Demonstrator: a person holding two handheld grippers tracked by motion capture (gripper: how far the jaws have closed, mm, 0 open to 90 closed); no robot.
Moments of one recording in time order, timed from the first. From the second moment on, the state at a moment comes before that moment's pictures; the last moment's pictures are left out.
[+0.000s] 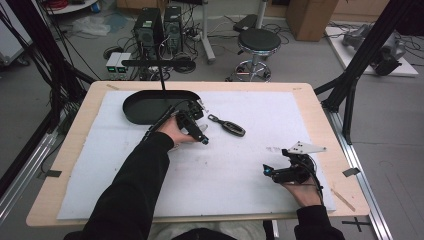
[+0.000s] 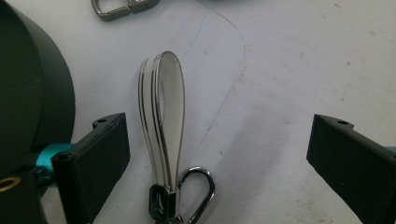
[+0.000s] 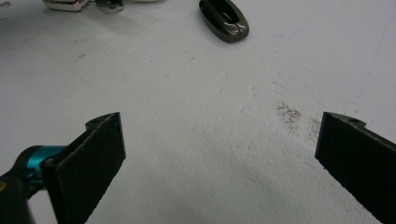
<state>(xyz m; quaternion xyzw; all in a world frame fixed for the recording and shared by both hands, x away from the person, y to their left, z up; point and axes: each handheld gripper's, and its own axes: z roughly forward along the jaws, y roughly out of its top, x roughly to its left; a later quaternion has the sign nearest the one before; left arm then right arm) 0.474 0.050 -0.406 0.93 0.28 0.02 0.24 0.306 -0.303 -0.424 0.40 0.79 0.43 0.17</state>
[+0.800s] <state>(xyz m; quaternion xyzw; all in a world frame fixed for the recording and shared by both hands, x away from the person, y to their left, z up) 0.484 0.053 -0.415 0.93 0.30 0.07 0.21 0.307 -0.303 -0.425 0.40 0.79 0.43 0.16</state>
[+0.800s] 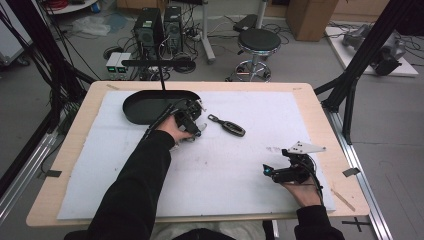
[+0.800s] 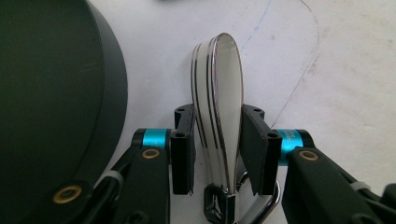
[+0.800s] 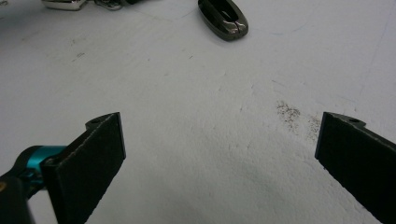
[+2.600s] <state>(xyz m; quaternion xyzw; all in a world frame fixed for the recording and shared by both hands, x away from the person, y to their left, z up) 0.470 0.151 -0.277 0.87 0.32 0.14 0.34 0.306 -0.305 -0.428 0.40 0.79 0.42 0.18</state>
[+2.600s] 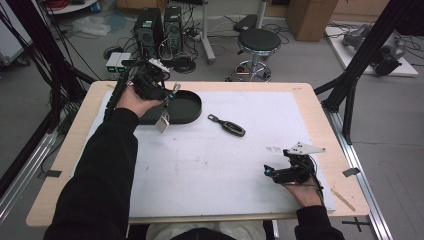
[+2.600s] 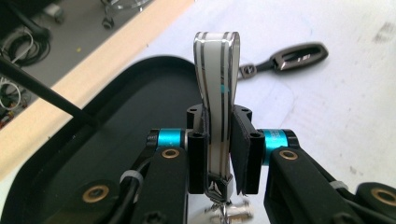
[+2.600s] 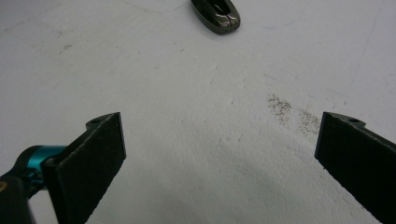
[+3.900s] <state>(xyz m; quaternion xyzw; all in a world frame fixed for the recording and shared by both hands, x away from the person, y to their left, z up) 0.534 0.163 -0.201 0.82 0.33 0.22 0.41 0.306 -0.304 -0.428 0.40 0.80 0.42 0.18</state>
